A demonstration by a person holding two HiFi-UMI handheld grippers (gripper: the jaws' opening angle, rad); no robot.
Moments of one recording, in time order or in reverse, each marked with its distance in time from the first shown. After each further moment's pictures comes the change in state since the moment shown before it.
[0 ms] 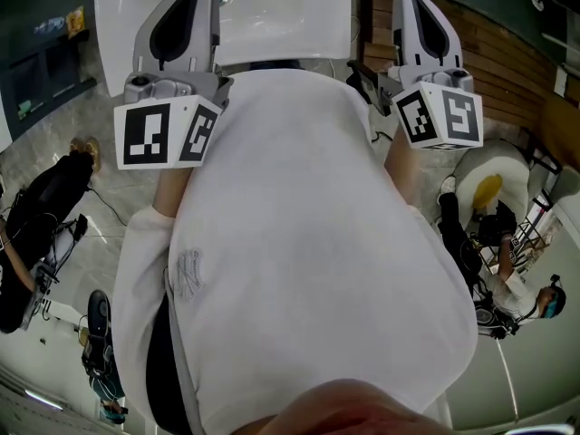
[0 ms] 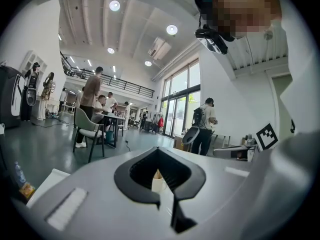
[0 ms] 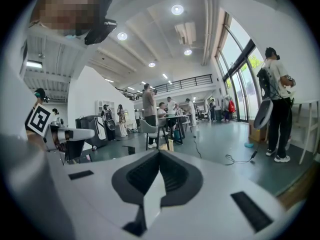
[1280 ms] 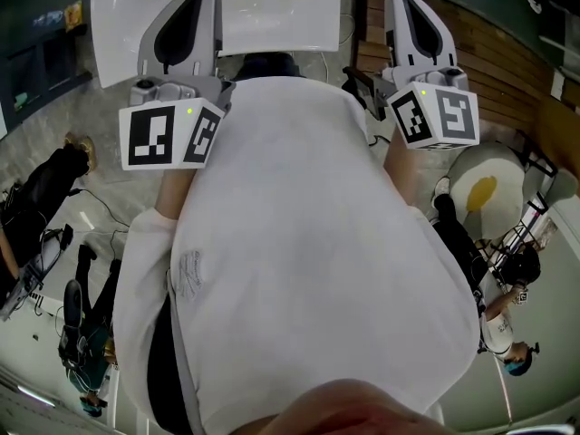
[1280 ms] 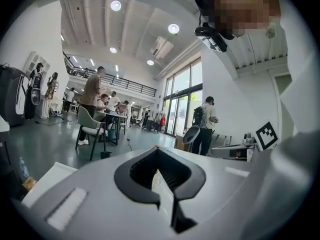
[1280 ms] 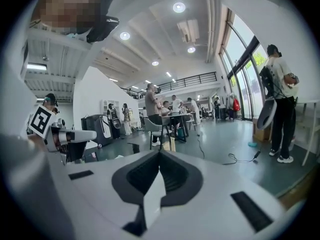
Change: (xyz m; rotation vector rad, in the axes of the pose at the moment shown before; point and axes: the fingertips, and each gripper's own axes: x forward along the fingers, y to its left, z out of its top) left arm -0.019 -0.027 -0.014 -0.016 0.005 0.028; right arm -0.023 0.004 -0.006 -0.016 0.018 0.052
